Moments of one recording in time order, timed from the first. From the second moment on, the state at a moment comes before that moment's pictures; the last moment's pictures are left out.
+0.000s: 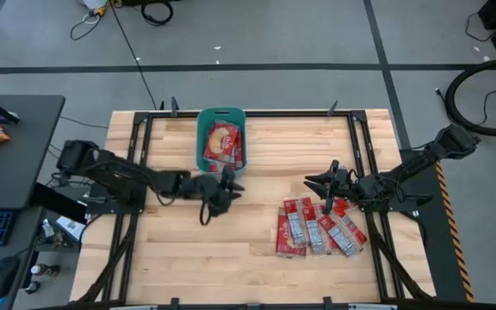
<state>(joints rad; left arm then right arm) -0.16 1.50 0.75 0.25 -0.29 0.90 0.40 0.83 0.01 0.81 0.70 0.18</state>
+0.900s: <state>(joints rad) -0.29 2.10 1.32 0.07 -0.27 0.98 0.40 0.83 0.01 0.81 0.70 0.18</state>
